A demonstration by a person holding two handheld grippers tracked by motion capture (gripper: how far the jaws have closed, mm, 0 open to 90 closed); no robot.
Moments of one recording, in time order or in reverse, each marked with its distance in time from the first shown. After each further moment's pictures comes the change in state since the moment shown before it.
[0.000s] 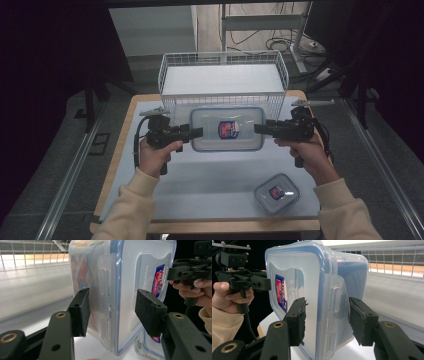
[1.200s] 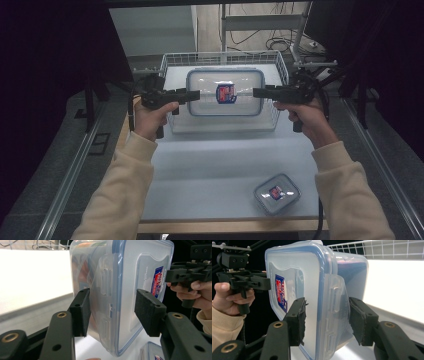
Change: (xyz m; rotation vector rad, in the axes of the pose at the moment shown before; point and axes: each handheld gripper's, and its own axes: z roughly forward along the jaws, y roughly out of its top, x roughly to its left) left arm 0.012 0.092 -0.005 -0.042 0.012 0.051; right arm -0.014 0.086 0.007 -0.061 0.019 -0.039
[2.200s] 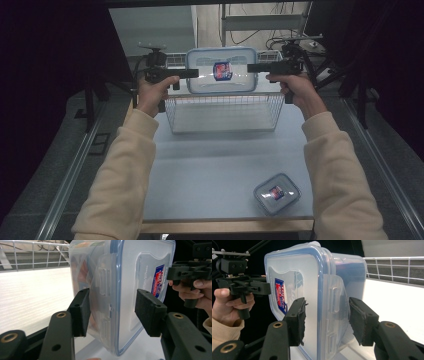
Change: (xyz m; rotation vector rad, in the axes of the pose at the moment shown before) left arm 0.053 0.047 0.033 0.042 0.015 -0.052; right arm -0.051 0.055 0.042 0.032 0.000 0.060
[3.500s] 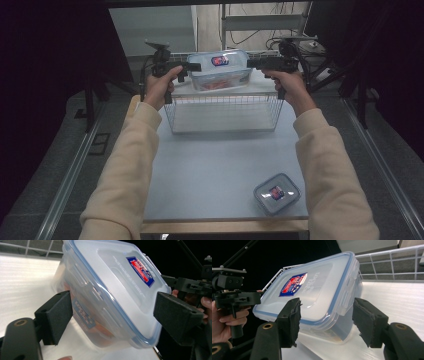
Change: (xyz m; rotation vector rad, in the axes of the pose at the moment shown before) left arm 0.045 0.012 0.037 0.028 -0.020 -0.215; right arm -0.021 0.004 0.018 -0.028 -0.147 0.167
